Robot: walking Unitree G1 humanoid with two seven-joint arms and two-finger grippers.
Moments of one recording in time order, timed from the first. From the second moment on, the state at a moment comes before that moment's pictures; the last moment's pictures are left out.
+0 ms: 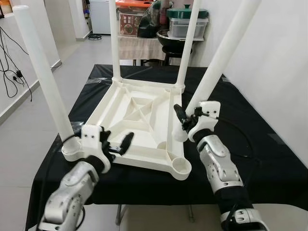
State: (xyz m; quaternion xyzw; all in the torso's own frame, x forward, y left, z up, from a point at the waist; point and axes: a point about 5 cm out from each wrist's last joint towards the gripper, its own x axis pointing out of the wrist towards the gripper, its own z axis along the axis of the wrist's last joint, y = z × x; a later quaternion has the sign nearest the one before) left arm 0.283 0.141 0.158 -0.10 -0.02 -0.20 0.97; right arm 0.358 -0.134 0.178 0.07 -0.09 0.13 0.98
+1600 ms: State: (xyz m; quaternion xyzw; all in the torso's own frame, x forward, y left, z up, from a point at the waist) left arm 0.286 0.136 0.150 -0.08 -0.03 -0.23 0.97; right arm 0.357 -0.126 0.166 0.10 -0.07 0.17 0.98
